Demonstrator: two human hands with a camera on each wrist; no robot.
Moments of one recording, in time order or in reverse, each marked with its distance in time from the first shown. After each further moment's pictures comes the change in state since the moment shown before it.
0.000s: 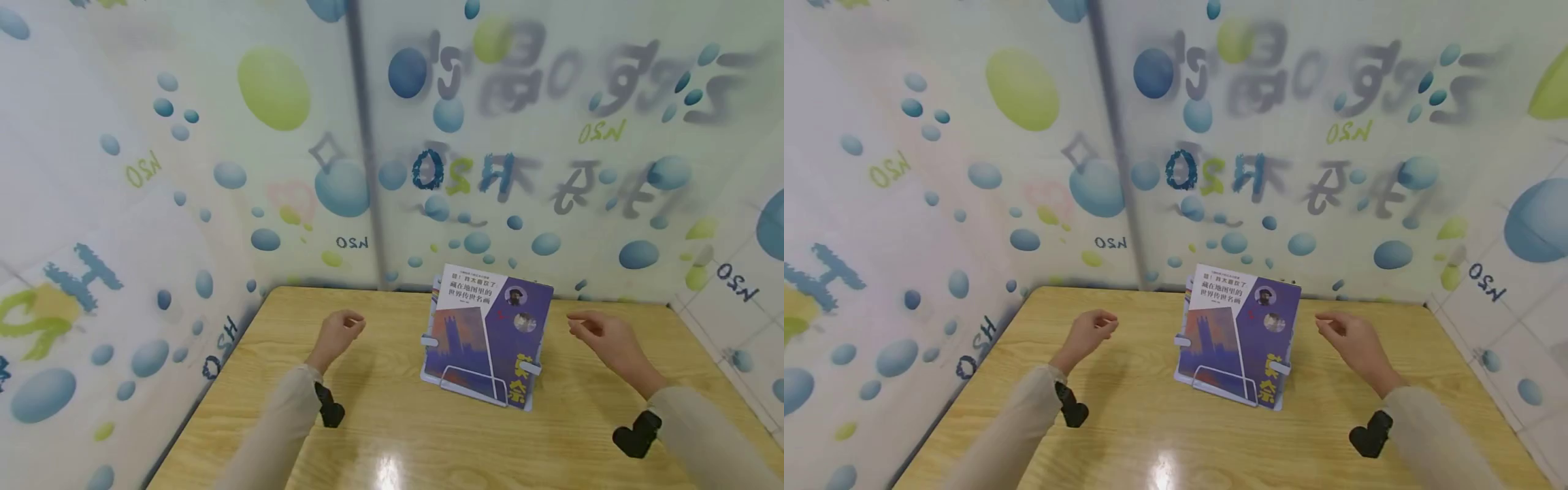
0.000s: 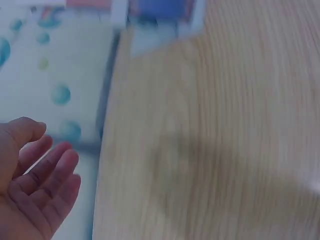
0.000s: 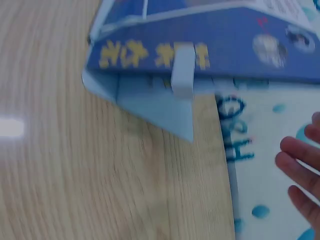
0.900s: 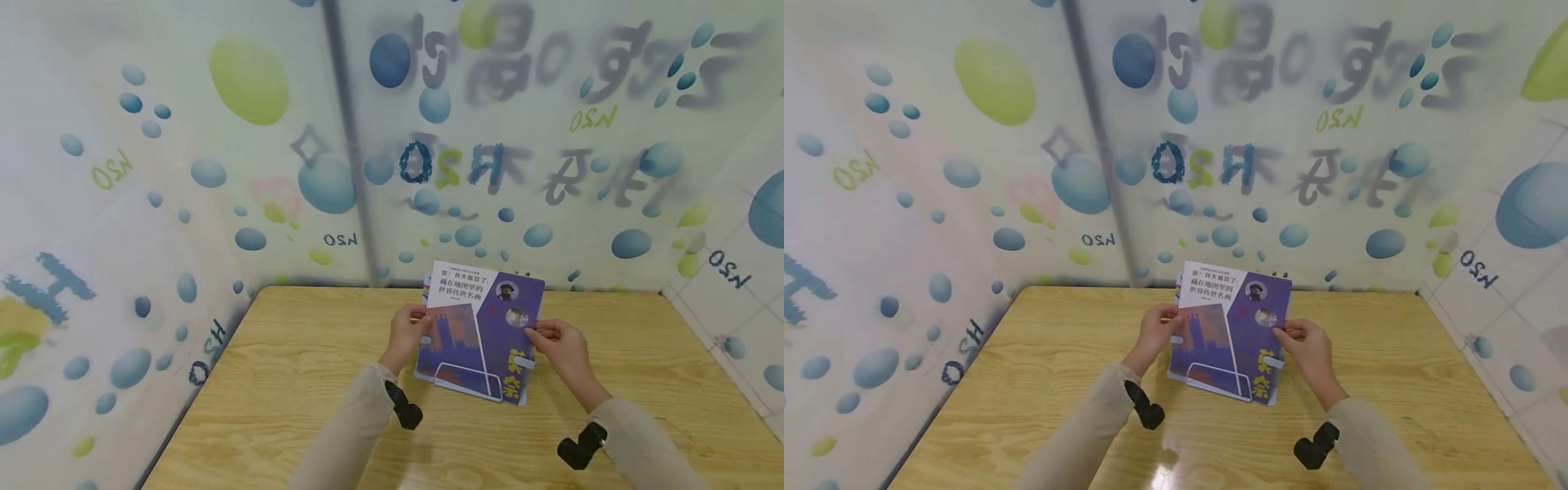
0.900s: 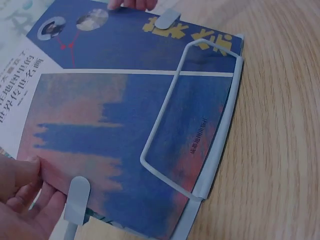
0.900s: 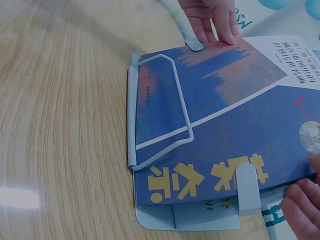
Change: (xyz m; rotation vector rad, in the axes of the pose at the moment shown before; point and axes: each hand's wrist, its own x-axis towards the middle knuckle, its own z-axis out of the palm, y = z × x) left_hand 0.020 0.075 0.122 -0.307 0.080 -0.032; right_hand 0.000 -0.032 0.063 0.340 0.168 0.355
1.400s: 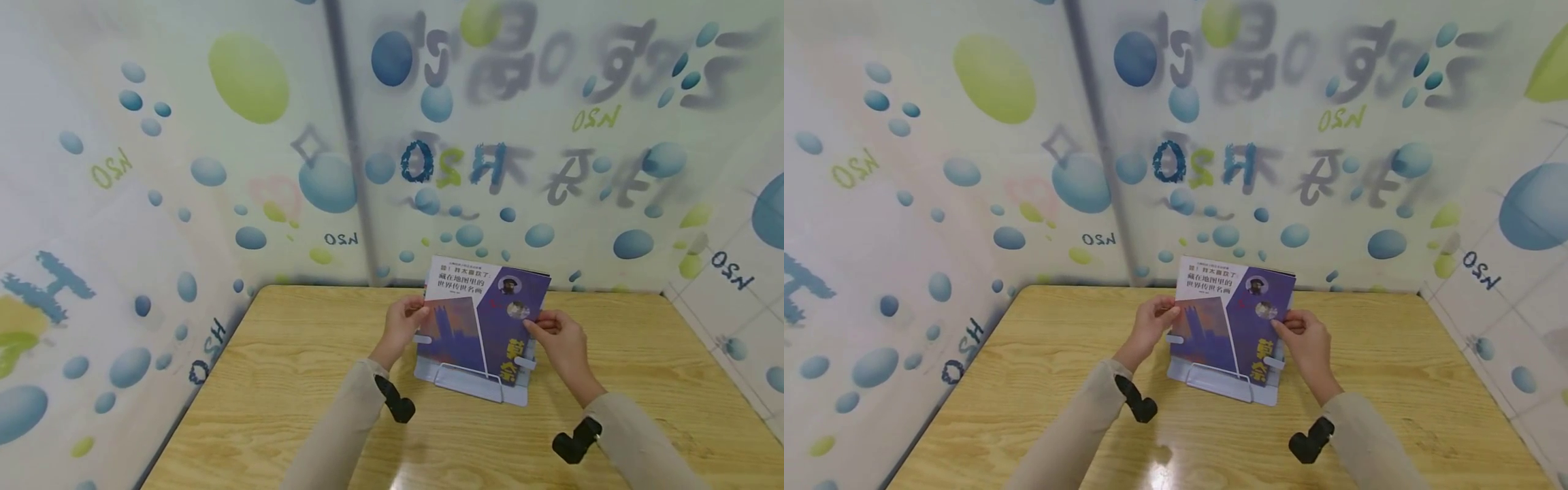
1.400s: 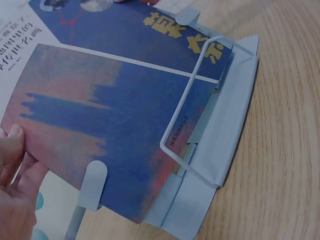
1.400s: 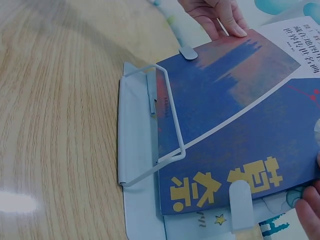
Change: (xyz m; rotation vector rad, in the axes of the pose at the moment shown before) left_hand 0.006 0.006 -0.014 -0.187 -0.064 0.099; right_hand 0.008 -0.010 0.007 -0.045 0.113 0.008
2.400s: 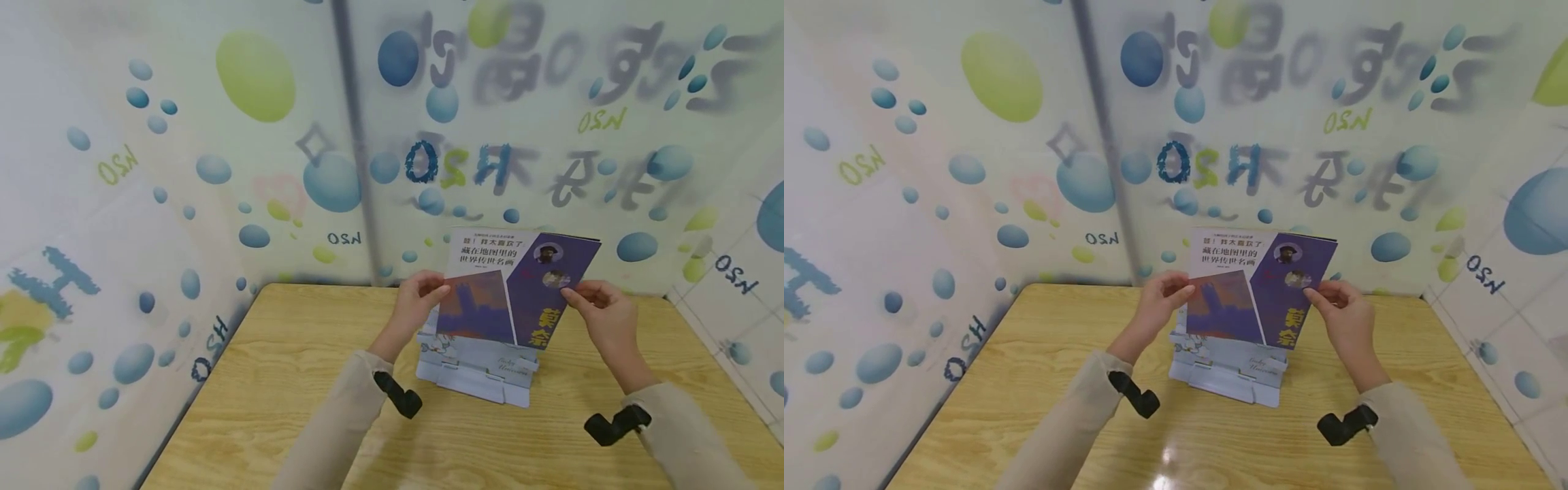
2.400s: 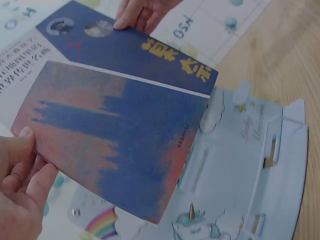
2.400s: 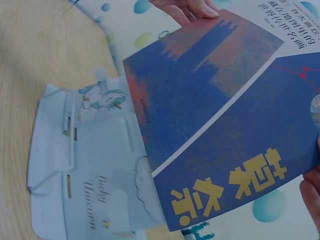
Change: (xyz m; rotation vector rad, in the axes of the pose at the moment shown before) left_hand 0.001 0.064 0.003 -0.038 -0.109 0.157; right_hand 0.013 -0.035 -0.053 0.100 0.148 -0.175
